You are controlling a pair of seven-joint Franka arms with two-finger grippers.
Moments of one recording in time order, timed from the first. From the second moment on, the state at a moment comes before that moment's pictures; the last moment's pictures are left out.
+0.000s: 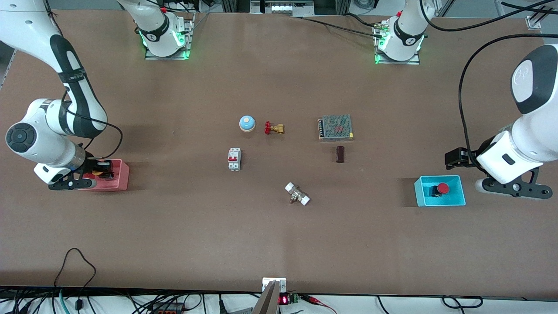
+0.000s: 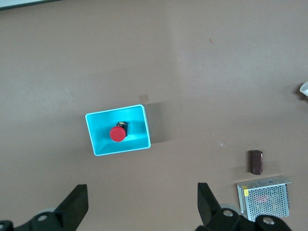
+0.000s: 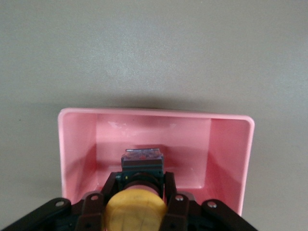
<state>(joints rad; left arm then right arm) -0.11 0.41 0.04 -1.23 0.03 1.59 0.05 -0.22 0.50 0.07 -1.92 -0.16 2.41 -0.15</state>
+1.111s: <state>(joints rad) -0.07 0.05 0.00 -1.71 0.03 1.74 0.01 -0.24 0.49 0.07 -1.91 -0.16 2.44 -0.16</state>
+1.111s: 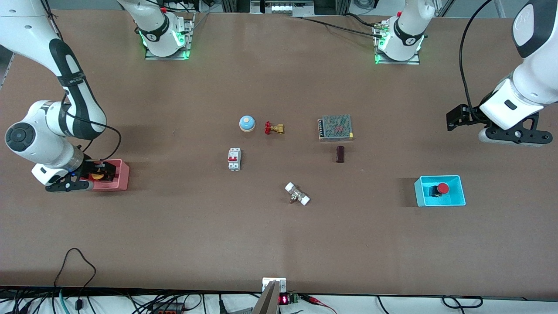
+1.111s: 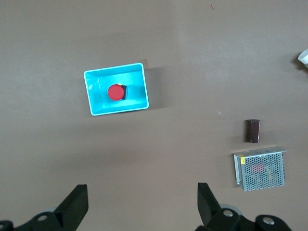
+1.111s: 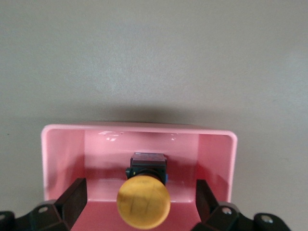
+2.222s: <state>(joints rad) -0.05 -0.02 -0.01 -1.76 0.03 1.75 0.01 -0.05 0.16 0.23 -1.59 -0.03 1.67 0.26</state>
